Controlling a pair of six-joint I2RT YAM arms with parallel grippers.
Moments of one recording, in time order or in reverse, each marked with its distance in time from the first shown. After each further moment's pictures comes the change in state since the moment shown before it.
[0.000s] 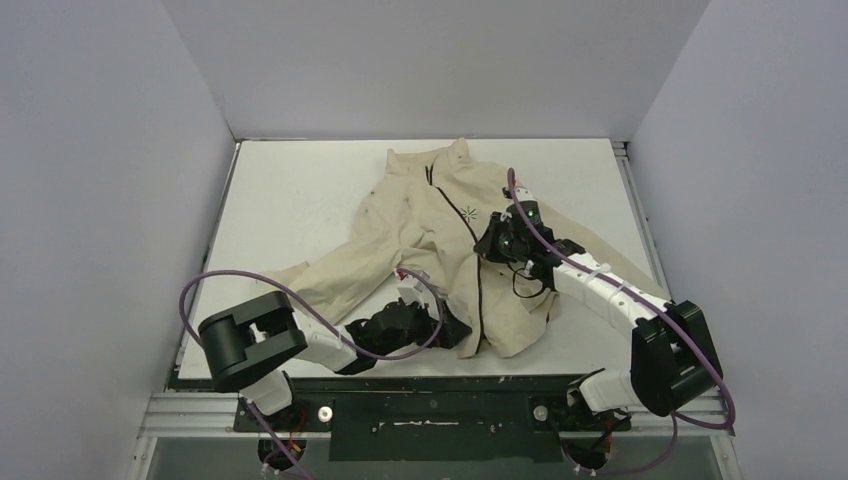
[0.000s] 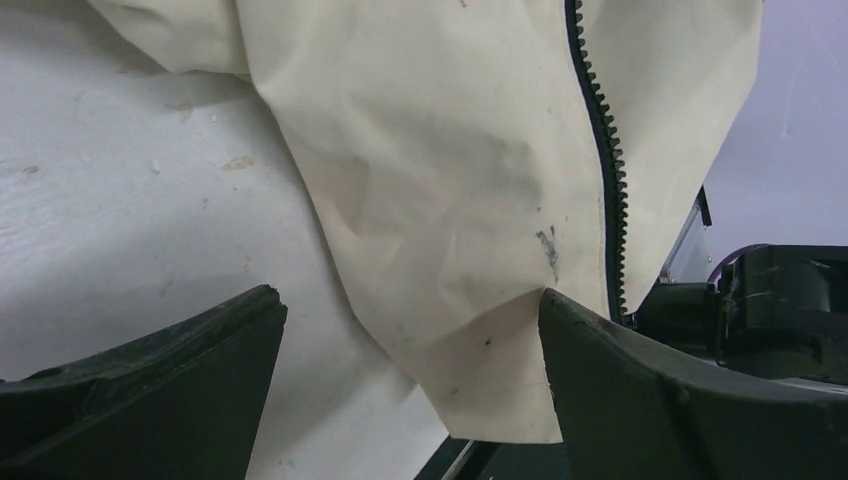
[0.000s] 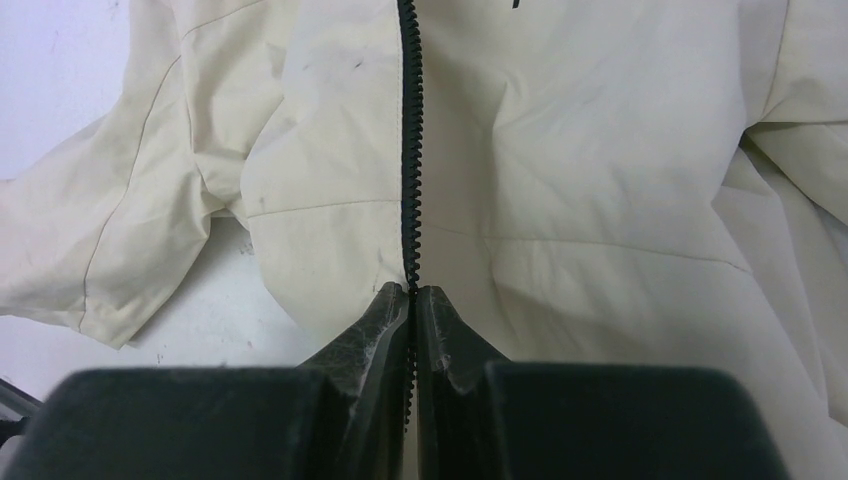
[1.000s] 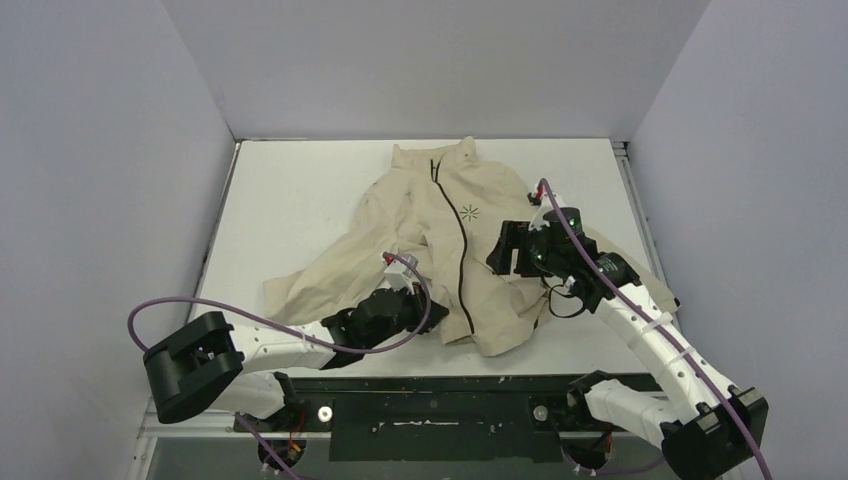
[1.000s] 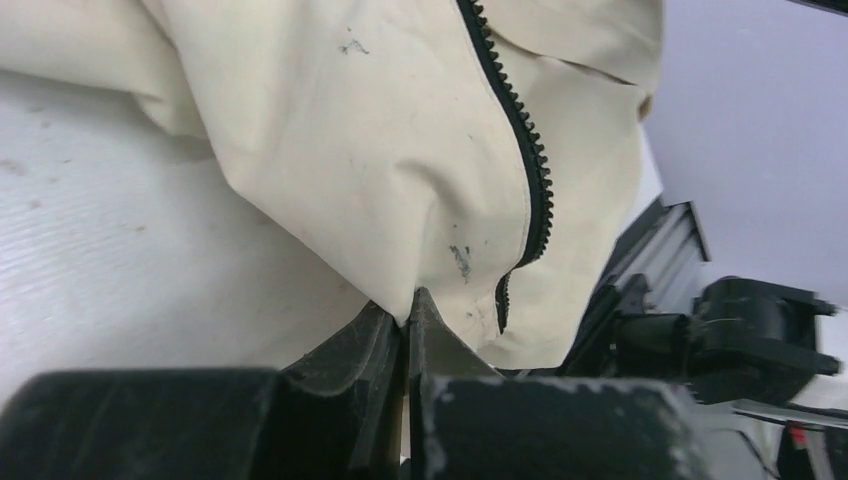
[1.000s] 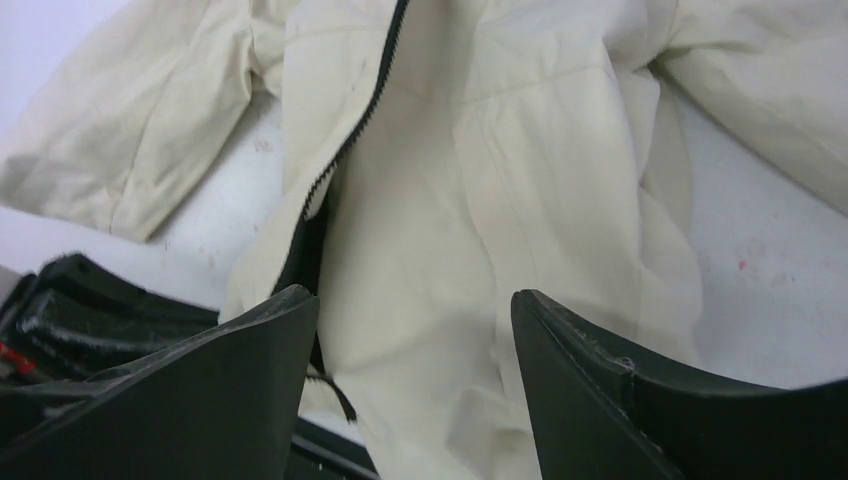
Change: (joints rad) left arm 0.037 -0.234 0.063 -0.248 -0.050 0.052; right arm -0.027 -0.331 0.054 -0.369 -0.037 -0.124
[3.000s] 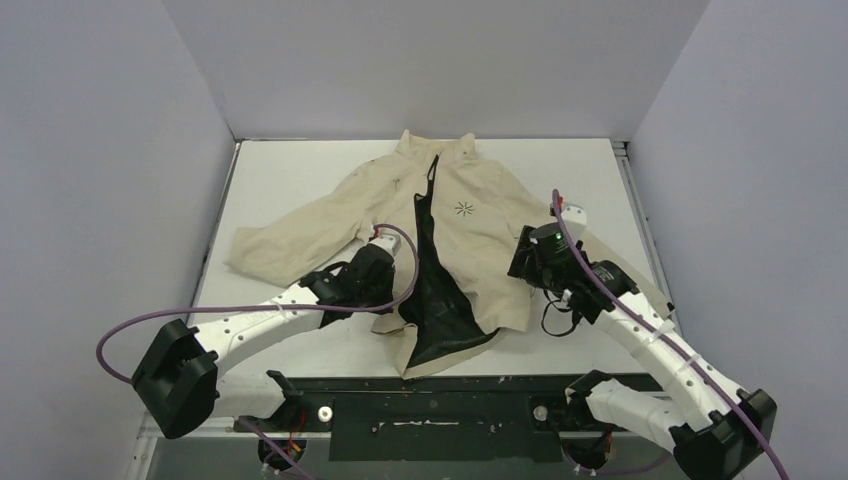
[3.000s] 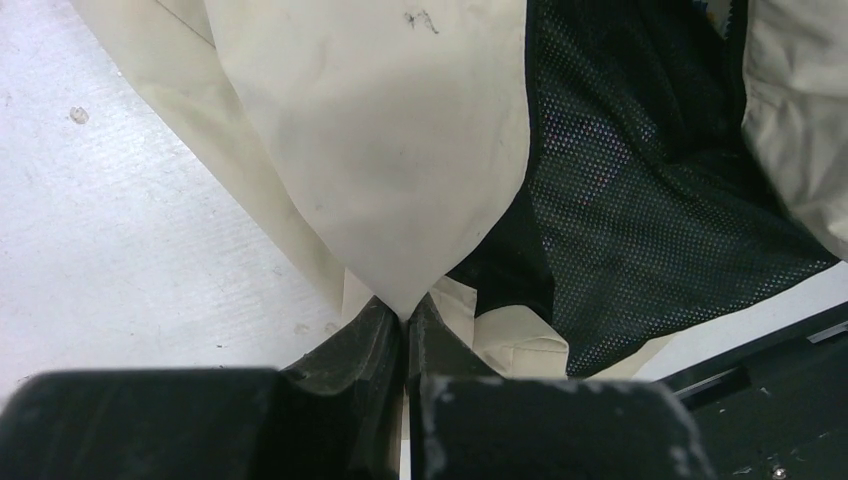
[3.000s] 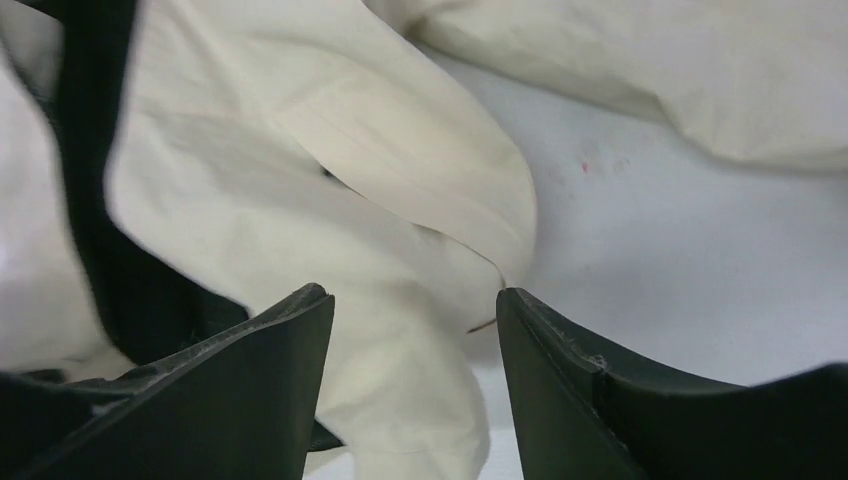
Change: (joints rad) left arm 0.259 -0.068 0.324 -0.979 0.022 0.350; right arm 0.116 -0.030 -0.054 -0.207 0.460 0.256
